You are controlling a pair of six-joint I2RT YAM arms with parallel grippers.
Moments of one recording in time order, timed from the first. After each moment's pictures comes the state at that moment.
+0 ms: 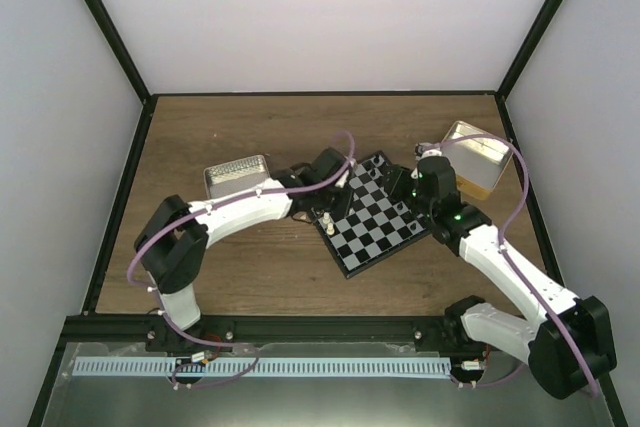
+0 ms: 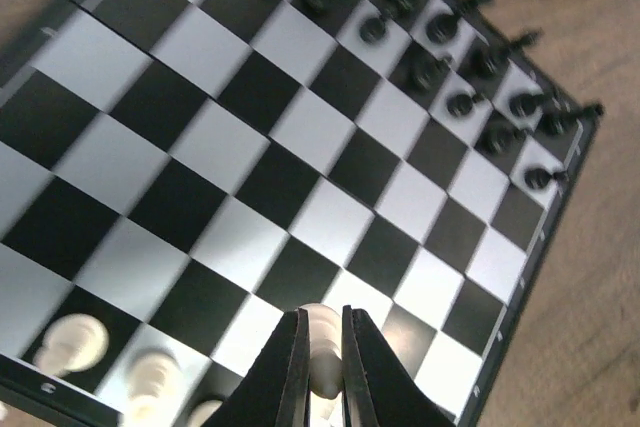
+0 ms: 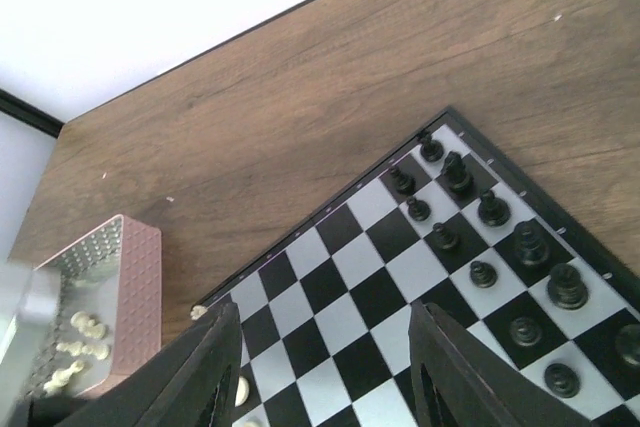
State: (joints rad) left arm -0.84 1.78 1.31 -0.43 0.08 -0.50; right arm 0.44 1.05 0.70 -0.14 0.02 0.63
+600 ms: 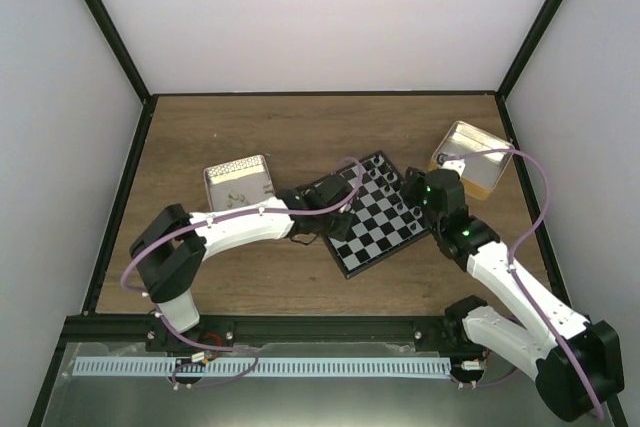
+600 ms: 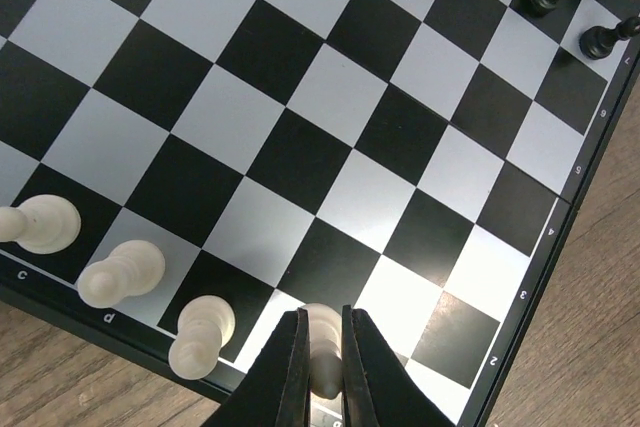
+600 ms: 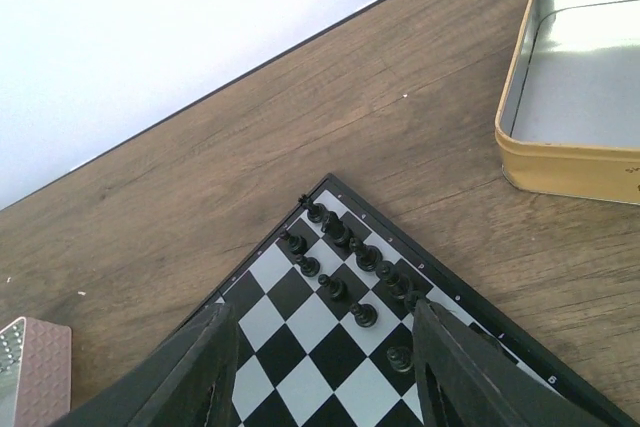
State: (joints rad) left arm -0.97 1.73 1.19 -0.47 -0.03 -0.47; right arm 0.44 0.92 0.61 -0.15 0.30 0.66
